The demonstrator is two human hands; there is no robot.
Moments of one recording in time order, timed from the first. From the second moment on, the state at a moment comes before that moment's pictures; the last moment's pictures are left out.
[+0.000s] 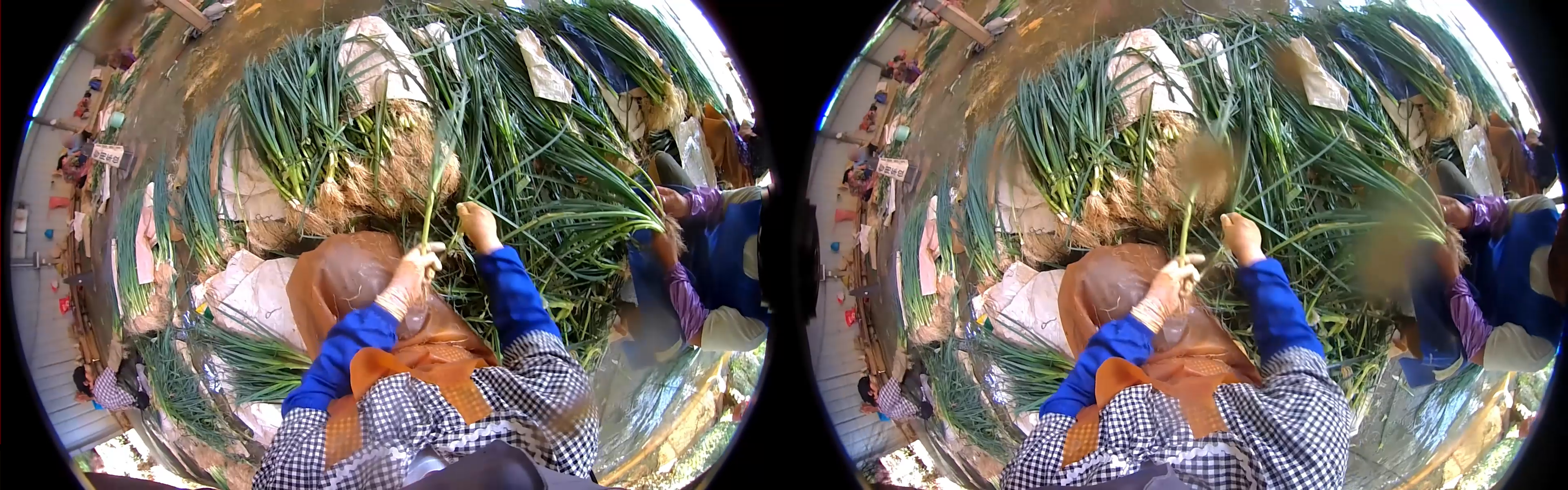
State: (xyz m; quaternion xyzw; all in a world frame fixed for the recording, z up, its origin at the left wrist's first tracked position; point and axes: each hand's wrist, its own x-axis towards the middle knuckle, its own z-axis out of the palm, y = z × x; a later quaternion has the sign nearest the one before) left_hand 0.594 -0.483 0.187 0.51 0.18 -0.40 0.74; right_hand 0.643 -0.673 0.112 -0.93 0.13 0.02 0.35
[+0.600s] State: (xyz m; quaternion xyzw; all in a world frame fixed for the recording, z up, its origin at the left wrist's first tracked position) left_hand 0.576 -0.498 0.168 0.42 0.15 -0.41 0.80; right_hand 0.572 -0.651 0.190 -0.59 0.00 0.17 0.79
